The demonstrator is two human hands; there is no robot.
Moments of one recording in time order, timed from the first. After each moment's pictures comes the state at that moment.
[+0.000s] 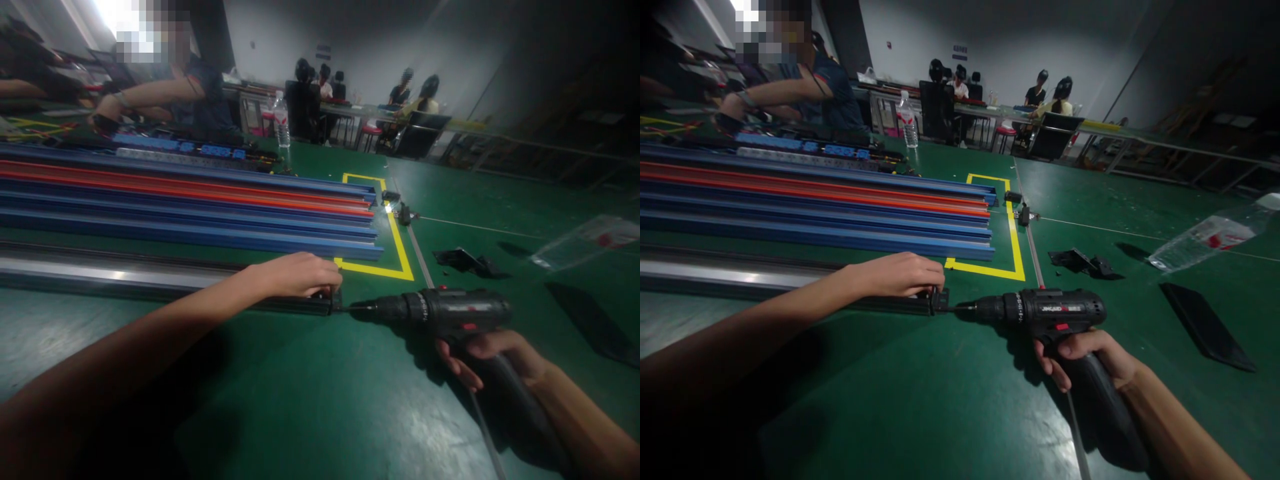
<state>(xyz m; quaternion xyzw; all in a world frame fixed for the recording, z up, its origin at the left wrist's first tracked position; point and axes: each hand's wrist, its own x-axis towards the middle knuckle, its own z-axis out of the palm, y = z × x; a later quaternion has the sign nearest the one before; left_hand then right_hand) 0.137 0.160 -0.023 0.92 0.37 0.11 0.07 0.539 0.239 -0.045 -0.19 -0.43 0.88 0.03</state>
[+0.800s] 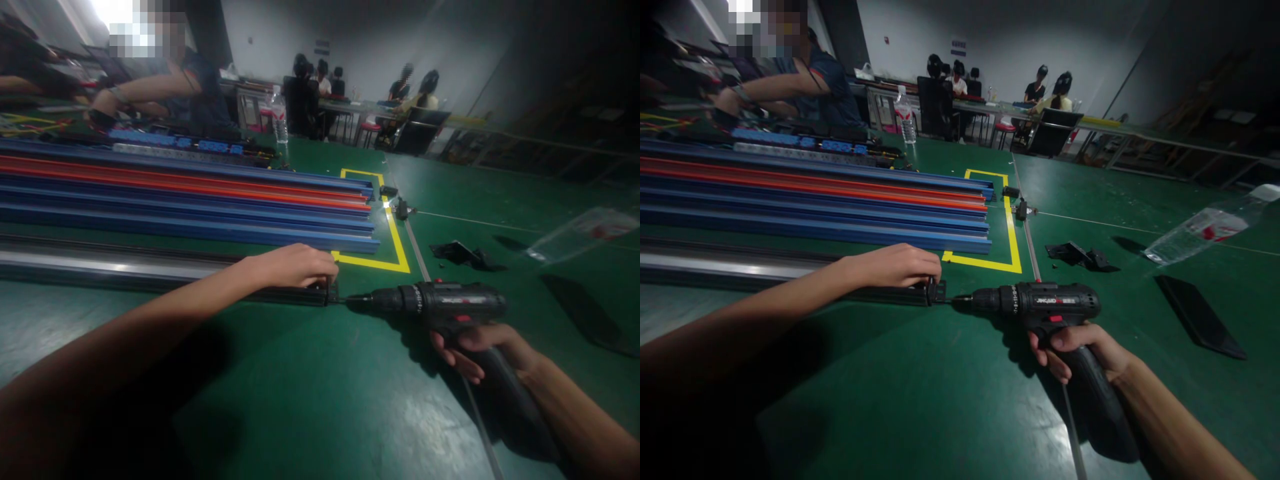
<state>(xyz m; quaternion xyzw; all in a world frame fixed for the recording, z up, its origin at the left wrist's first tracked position) 0.136 0.160 -0.026 0.91 0.38 0.13 0.09 0.542 0.235 -0.051 -0.22 -0.43 0.87 0.03</state>
